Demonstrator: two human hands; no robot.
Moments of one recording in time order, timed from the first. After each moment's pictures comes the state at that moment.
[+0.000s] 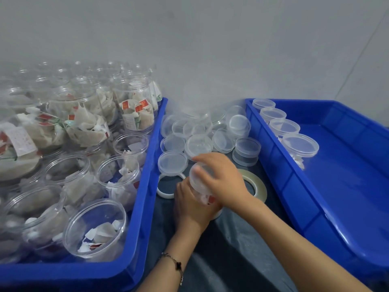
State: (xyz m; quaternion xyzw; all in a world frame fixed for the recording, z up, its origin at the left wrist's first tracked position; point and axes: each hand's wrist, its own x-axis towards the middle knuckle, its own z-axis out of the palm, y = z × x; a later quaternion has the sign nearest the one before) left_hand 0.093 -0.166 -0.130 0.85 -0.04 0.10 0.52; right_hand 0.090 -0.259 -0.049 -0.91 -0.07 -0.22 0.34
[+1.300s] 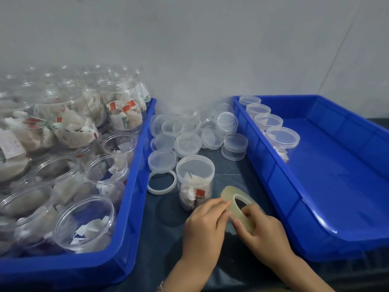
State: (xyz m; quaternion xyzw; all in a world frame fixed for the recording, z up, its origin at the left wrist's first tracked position) left_hand 0.013 -0.177 -0.105 0.83 -0.28 0.19 0.45; right_hand -0.039 -0.322 -0.107 -0.94 0.05 -0.17 0.29
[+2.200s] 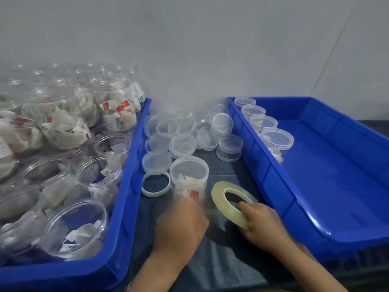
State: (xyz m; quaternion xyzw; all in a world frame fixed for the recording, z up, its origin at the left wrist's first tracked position) left_hand 0.027 -0.140 -0.084 0.86 -0.30 0.26 0.32; right_hand -0.015 -0.349 -0.105 -0.99 0.01 -0.08 0.12
